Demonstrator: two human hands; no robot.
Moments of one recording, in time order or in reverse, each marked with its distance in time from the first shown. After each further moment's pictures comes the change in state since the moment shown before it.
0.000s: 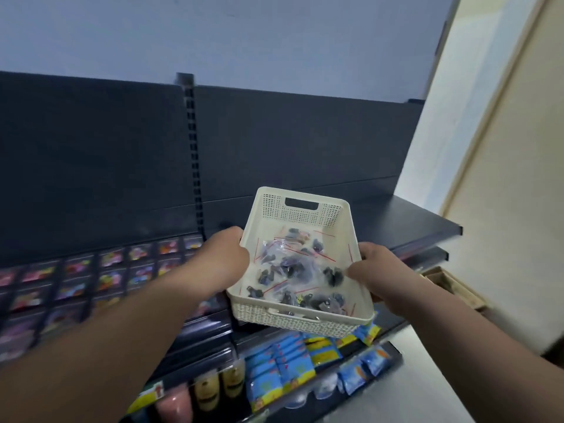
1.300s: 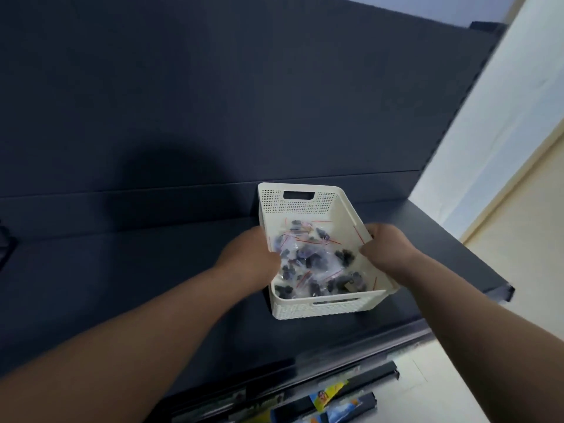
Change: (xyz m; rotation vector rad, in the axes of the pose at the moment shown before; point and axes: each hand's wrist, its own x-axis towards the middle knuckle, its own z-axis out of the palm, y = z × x) left_hand 0.291 0.159 0.271 0.110 -0.065 -0.168; right_hand 0.431 0.115 -0.197 -0.524 -0.005 -0.026
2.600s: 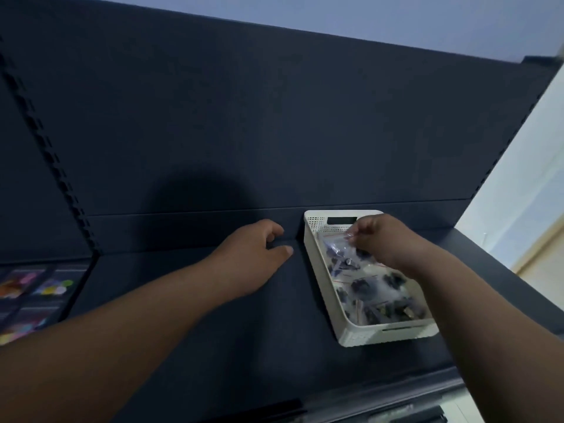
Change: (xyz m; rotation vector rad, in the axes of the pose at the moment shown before) left_hand -0.022 -0.048 -0.086 -0.182 0.061 0.112; right_hand -0.015 -0.105 0.013 0.179 -0.146 -0.291
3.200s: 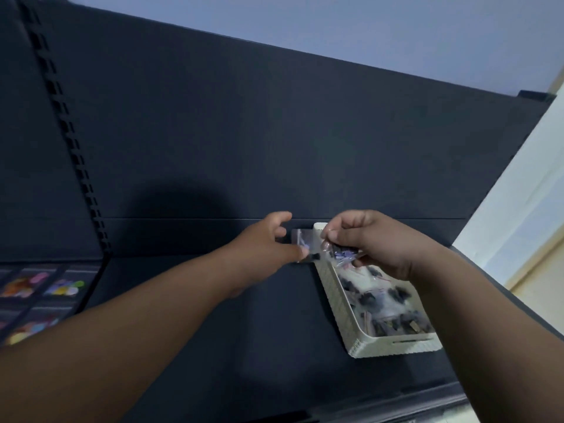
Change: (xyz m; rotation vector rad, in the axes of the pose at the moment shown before) left_hand -0.003 0.000 -0.025 -0.352 -0.115 -0.025; right_hand -0.026 -0.072 0.010 0.307 -0.259 -0.081
